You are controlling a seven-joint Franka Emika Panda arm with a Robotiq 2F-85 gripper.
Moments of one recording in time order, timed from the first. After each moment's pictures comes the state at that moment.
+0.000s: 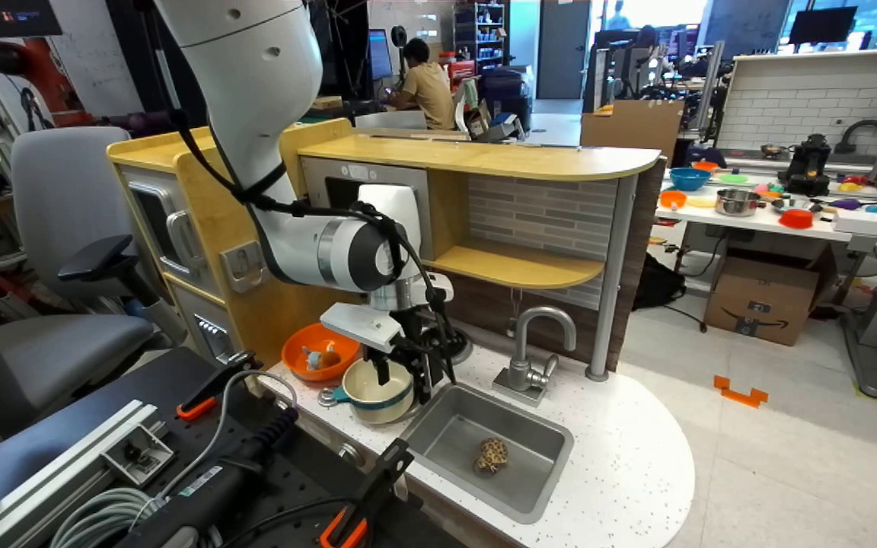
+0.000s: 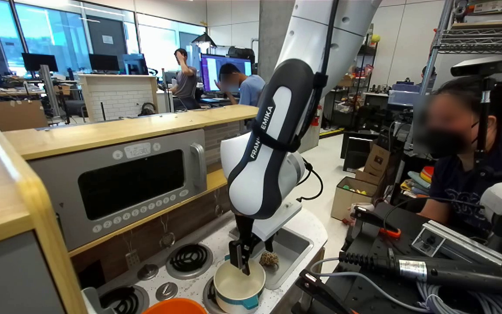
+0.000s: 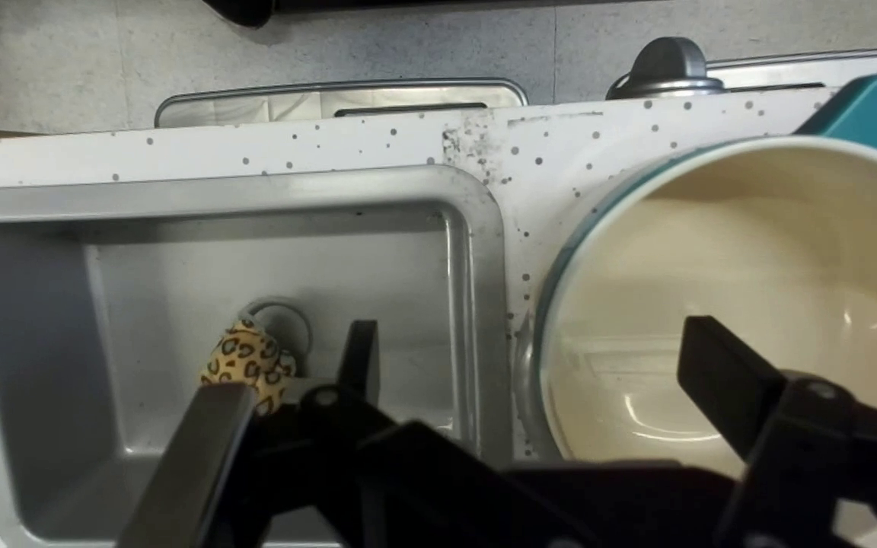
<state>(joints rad) 0.17 0.94 -0.06 -1.92 -0.09 2.71 0.19</state>
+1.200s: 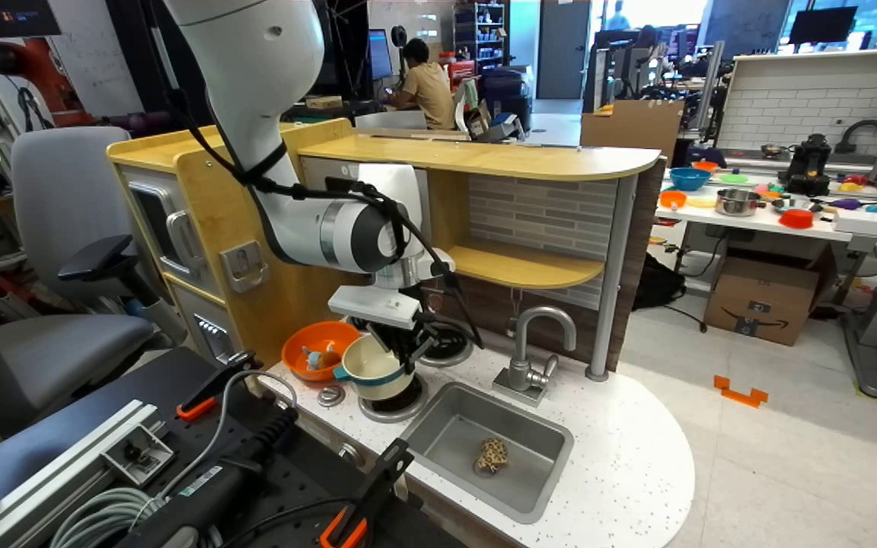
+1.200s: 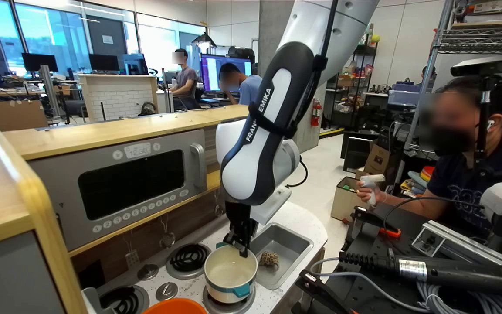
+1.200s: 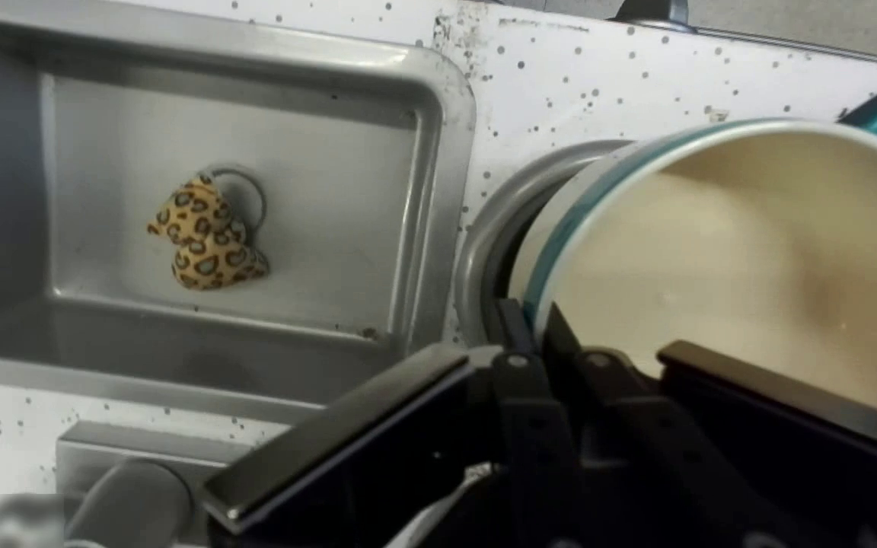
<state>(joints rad) 0.13 0.89 -0.01 -1.92 -0.10 2.74 -0.02</state>
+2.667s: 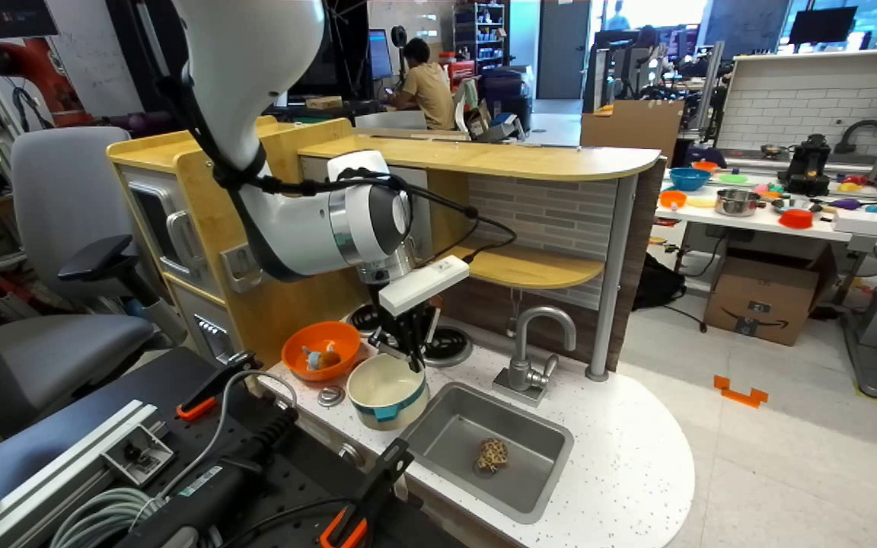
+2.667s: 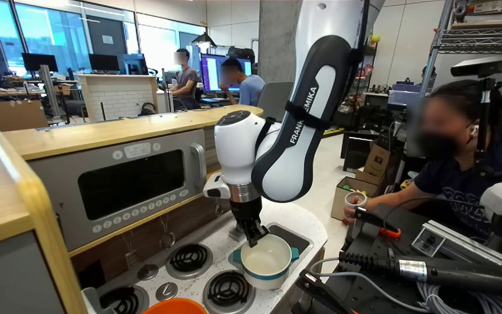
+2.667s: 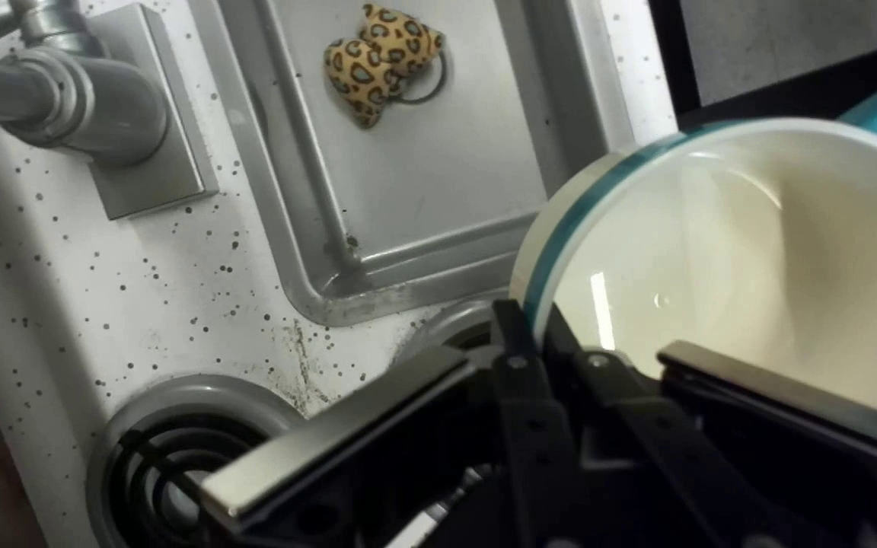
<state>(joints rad) 0.08 0.84 0.01 -1.98 -0.62 2.75 -0.71</state>
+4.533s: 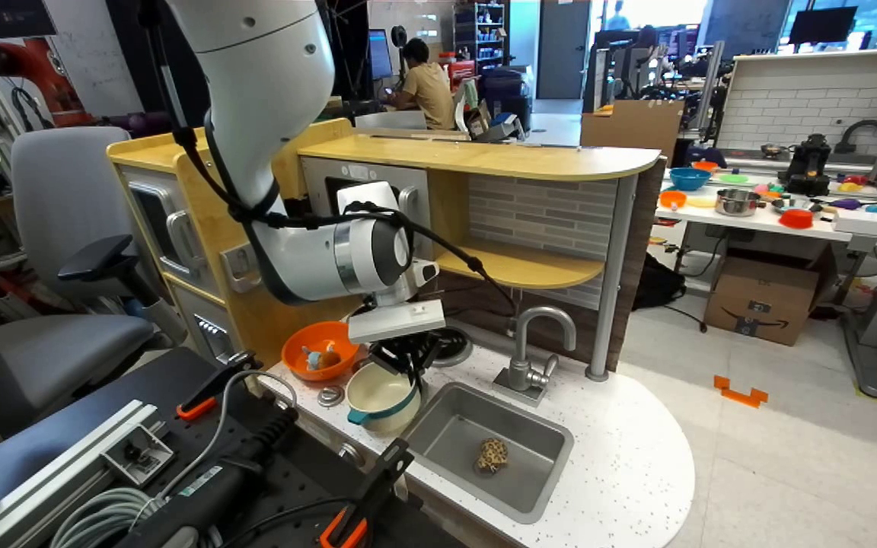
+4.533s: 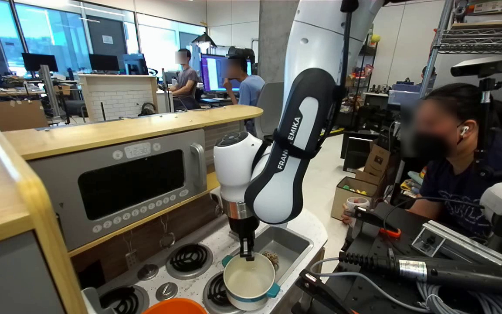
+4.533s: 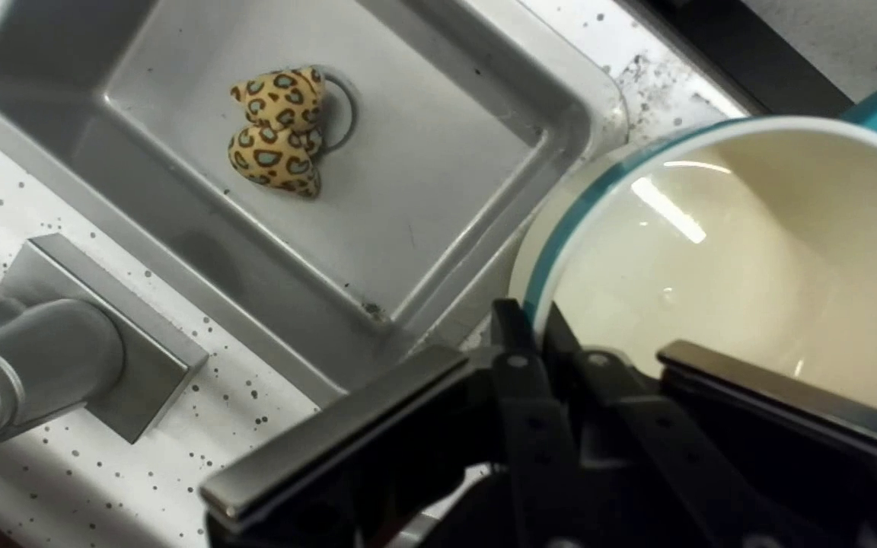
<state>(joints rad) 0.12 0.95 -0.02 -1.90 -0.52 2.79 -0.15</state>
